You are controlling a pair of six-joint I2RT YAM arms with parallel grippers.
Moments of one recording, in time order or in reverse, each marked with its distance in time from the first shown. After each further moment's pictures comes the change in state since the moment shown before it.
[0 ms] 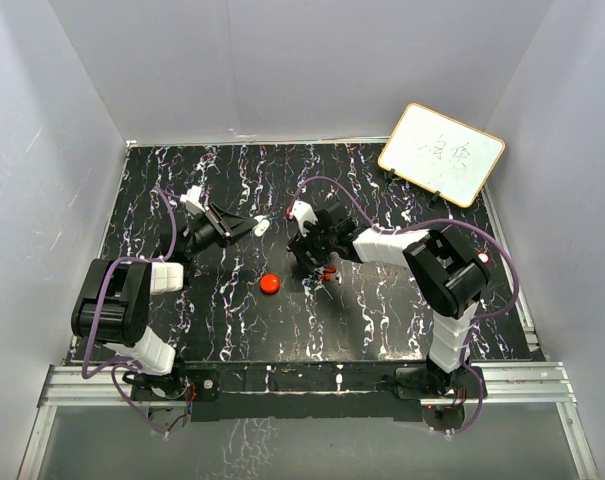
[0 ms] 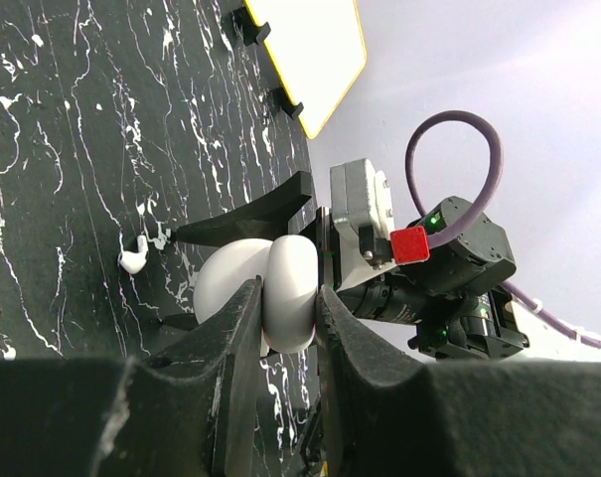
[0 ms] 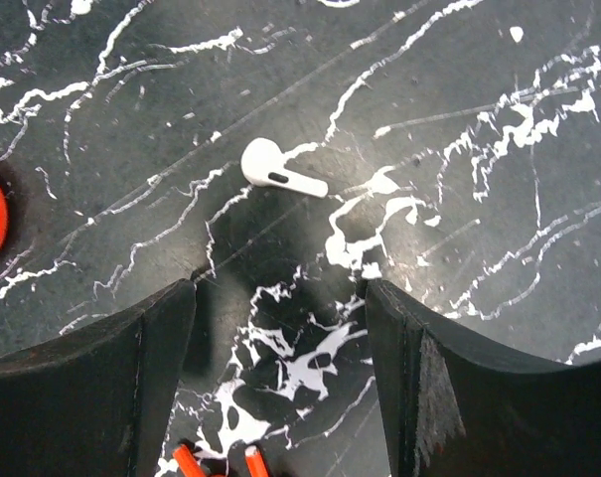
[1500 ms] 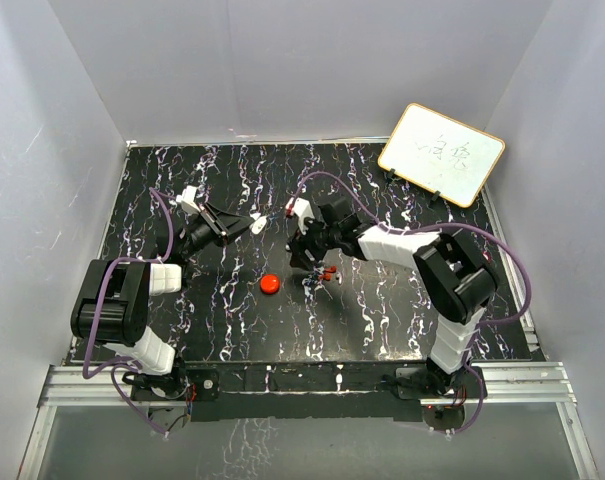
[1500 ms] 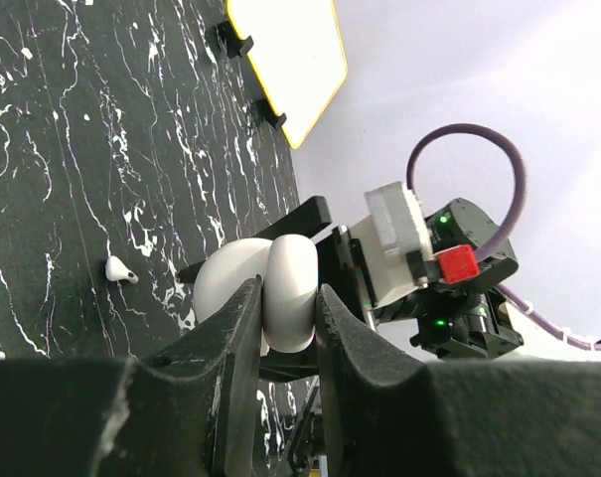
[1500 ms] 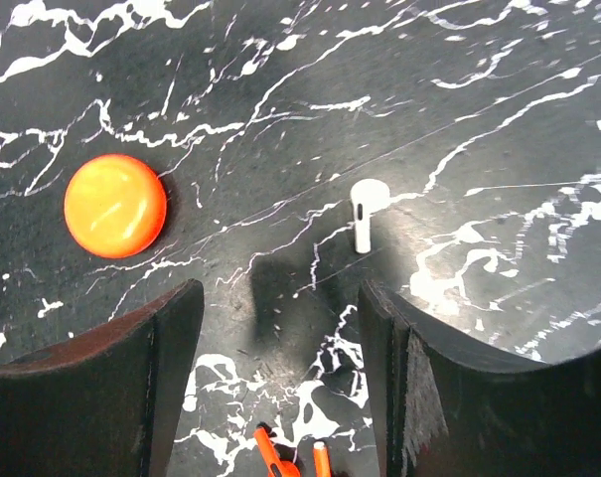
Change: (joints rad) left arm 0.027 0.000 -0.019 0.067 0.012 -0.051; right arm -0.016 -0.026 0.022 -0.018 -0.274 -0.006
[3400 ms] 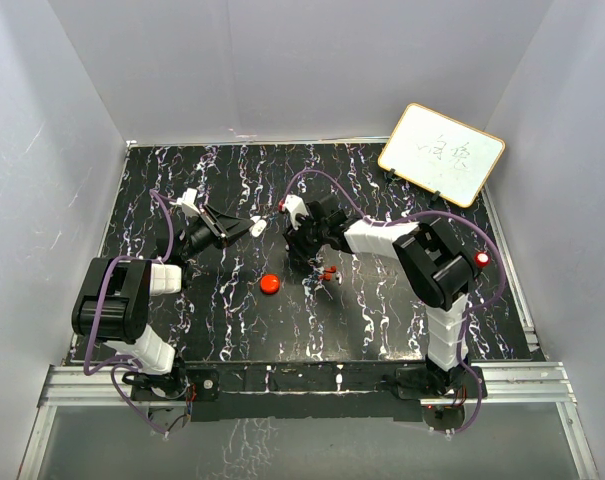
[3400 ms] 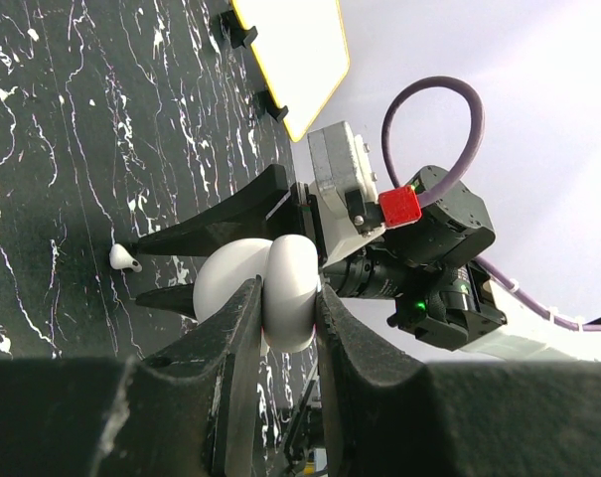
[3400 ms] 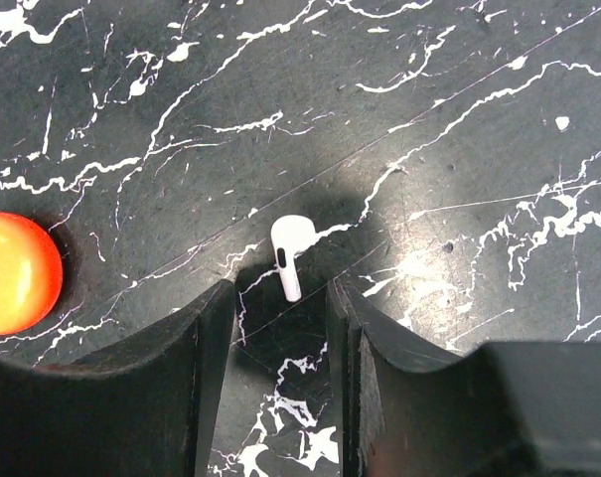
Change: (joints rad) left arm 0.007 0.017 -0.014 0.021 0.019 -0.016; right arm 0.014 0.125 0.115 -0.021 0.150 0.040
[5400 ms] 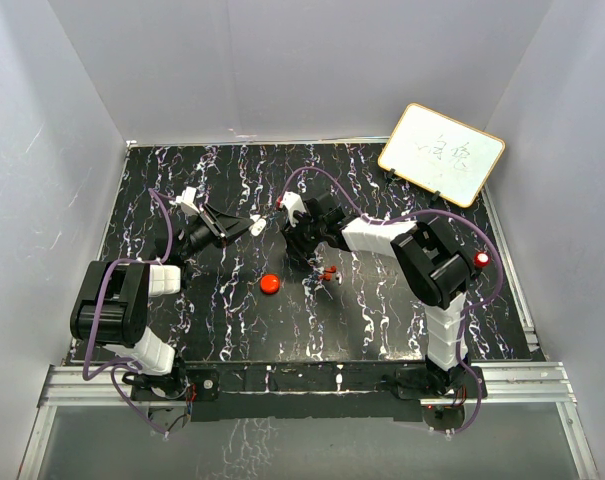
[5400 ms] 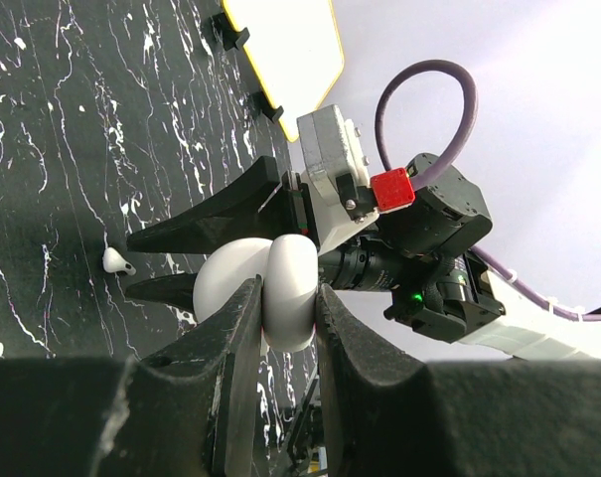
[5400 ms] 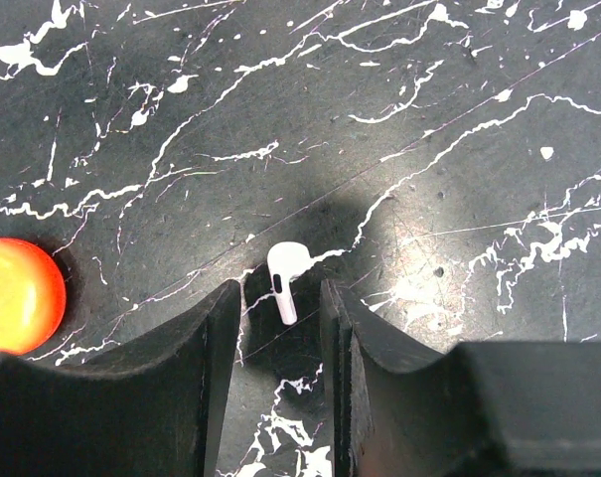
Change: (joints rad) left arm 0.000 -0.025 0.001 -0.008 0.004 0.013; right arm 0.002 0.021 0.040 0.003 0.000 0.013
